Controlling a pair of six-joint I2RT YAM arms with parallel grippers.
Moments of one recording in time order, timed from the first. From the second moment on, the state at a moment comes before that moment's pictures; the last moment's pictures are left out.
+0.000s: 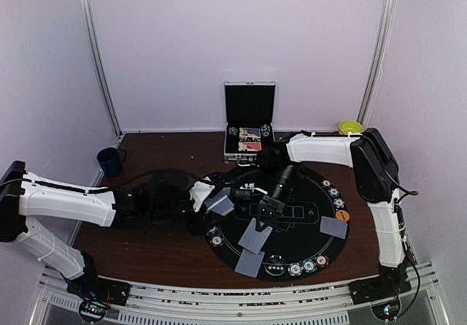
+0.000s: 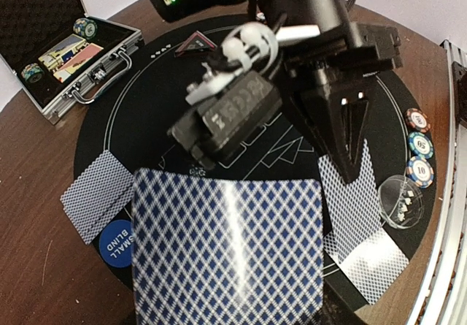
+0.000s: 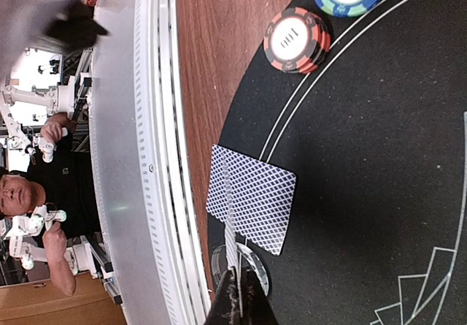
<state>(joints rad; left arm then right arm) -1.06 1.39 0.74 0.05 -0.05 -0.03 0.71 2.20 1.73 -1.34 -0.85 -0.65</state>
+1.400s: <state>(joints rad) -1.06 1.37 0.74 0.05 -0.06 -0.03 0.83 2.31 1.71 -1.35 -0.80 -0.65</state>
